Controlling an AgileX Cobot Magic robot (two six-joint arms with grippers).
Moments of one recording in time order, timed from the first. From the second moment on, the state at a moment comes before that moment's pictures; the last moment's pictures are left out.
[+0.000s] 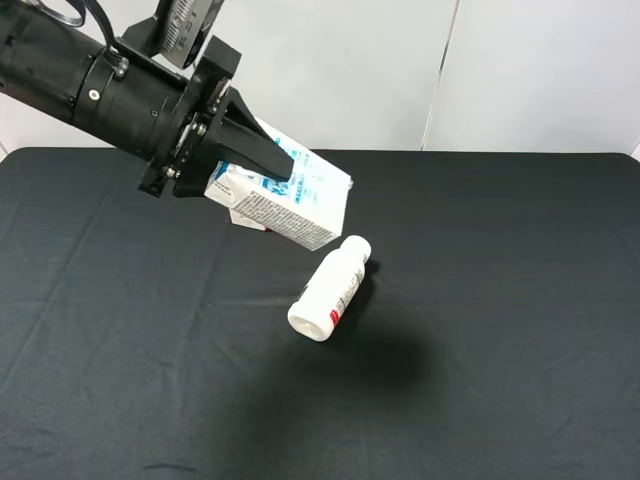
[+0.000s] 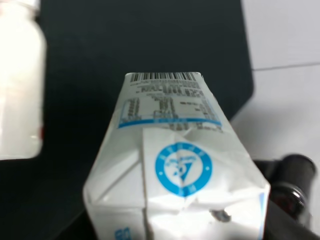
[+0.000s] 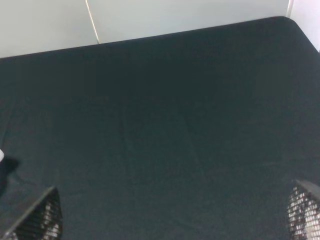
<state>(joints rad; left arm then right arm) -0.38 1.50 -0.97 -1.10 0.86 0.50 -0.03 0.00 -0.49 0.00 1.02 0.07</state>
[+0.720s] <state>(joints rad) -0.38 1.50 -0.97 -1.23 1.05 0.66 0.01 0.27 -0.61 0.25 0.98 -0.28</state>
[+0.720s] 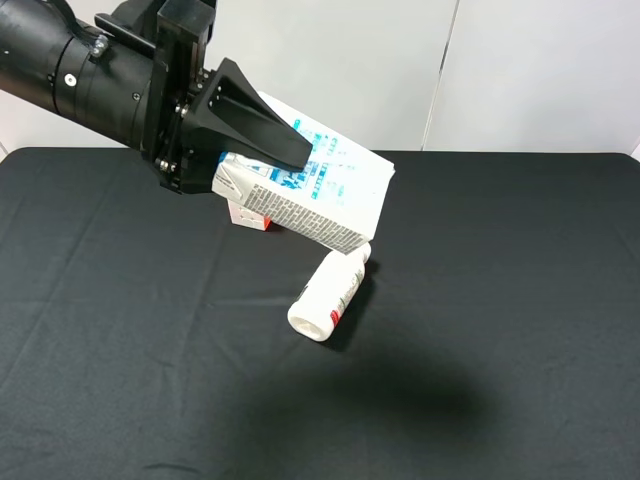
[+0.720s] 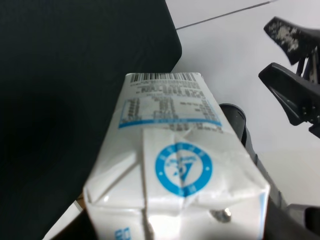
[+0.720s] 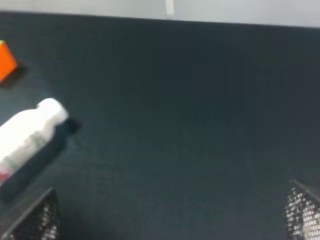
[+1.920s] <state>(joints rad) -0.38 1.50 -0.97 -1.23 1.05 0.66 0.82 1.00 -1.03 0.22 0.82 -0.49</state>
